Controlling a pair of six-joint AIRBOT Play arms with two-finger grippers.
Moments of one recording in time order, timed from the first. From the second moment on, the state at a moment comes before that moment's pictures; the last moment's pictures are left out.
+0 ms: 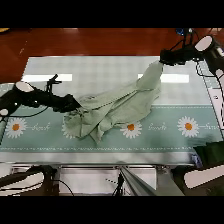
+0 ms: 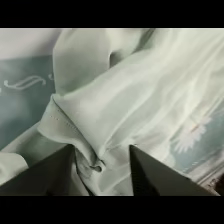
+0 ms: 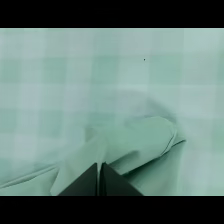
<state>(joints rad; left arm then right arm) 0.07 -1.36 0.90 0.77 -1.16 -1.24 -0.03 -1.72 1.67 -1.14 0.94 1.42</state>
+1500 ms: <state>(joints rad) -0.17 -1.21 0.52 0.80 -0.93 -1.31 -0.03 -1.64 1.67 -1.27 1.13 1.36</state>
